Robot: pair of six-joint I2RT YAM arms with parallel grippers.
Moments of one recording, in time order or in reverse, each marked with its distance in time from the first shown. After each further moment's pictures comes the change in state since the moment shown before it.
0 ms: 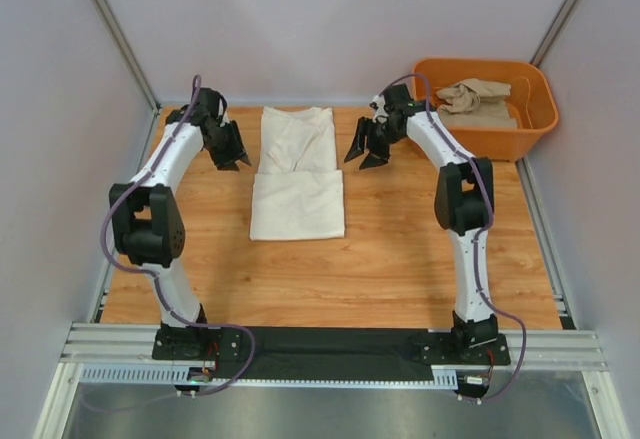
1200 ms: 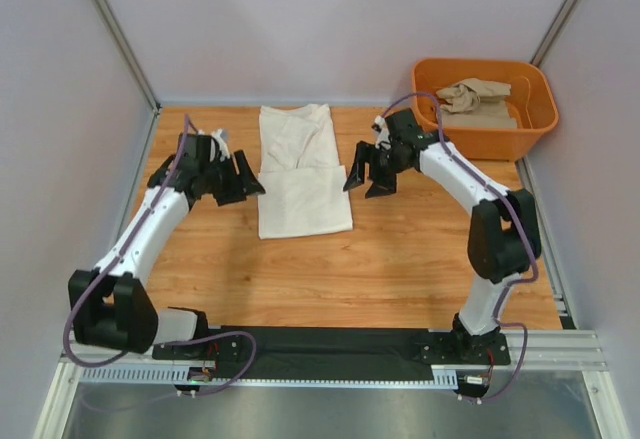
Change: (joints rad) left arm -0.055 -0.583 -0.574 0.261 0.219 0.018; right arm 0.095 -0.557 -0.686 0.216 0.095 0.026
